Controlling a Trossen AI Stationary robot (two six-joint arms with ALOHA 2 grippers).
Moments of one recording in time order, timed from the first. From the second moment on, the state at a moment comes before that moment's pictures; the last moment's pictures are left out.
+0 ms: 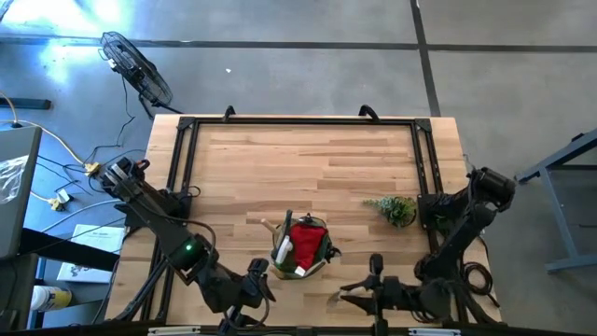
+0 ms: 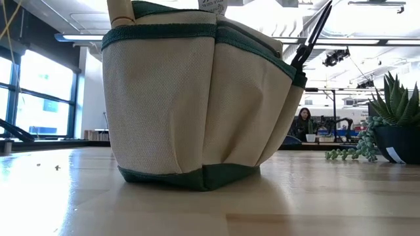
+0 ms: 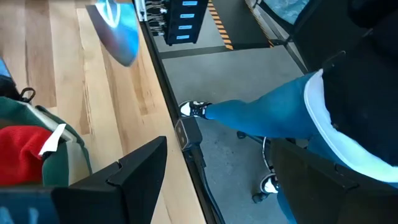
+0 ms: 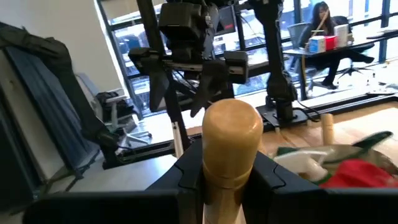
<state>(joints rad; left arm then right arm) -0.75 1.61 1.49 -0.46 -0.15 -0.42 0.99 1.68 0.96 0.82 1.04 0.20</state>
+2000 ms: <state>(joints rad) -0.77 1.61 1.49 -0.52 -0.32 -0.37 0.72 1.68 0.96 0.42 1.07 0.26</state>
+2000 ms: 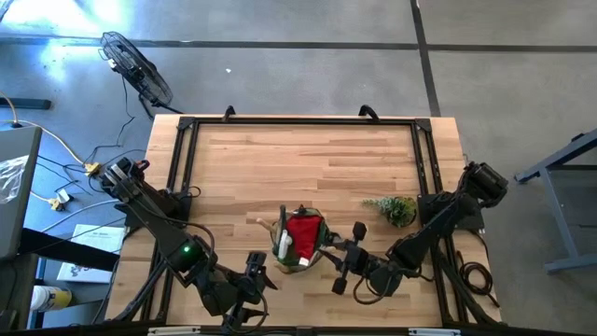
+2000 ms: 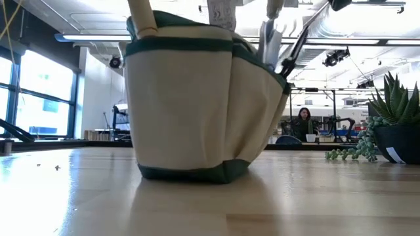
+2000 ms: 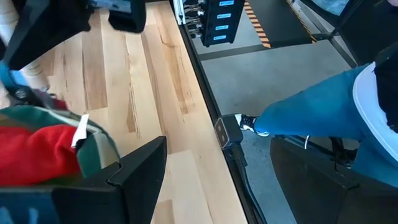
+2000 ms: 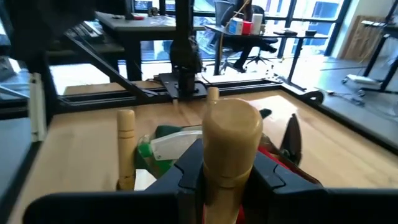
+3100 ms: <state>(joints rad) -0.77 1.61 1.49 -0.53 -0.33 -0.37 0.64 1.61 0.96 0.38 0.96 0.11</state>
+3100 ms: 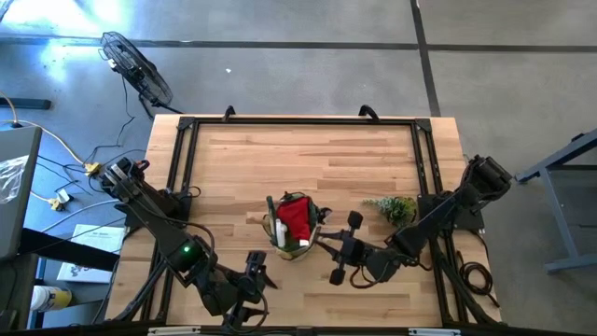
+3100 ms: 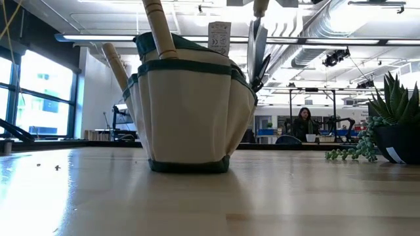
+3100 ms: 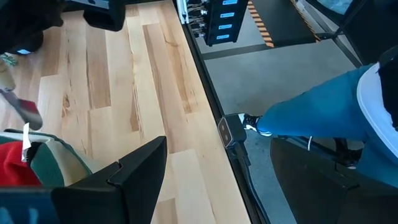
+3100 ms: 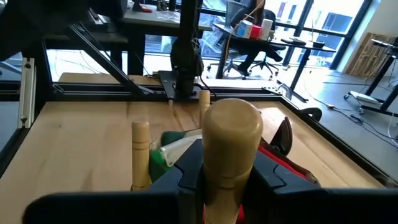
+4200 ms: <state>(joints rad) -0.77 1.61 1.49 -0.53 -0.35 -0.37 0.53 1.61 0.96 0.22 0.70 0.33</state>
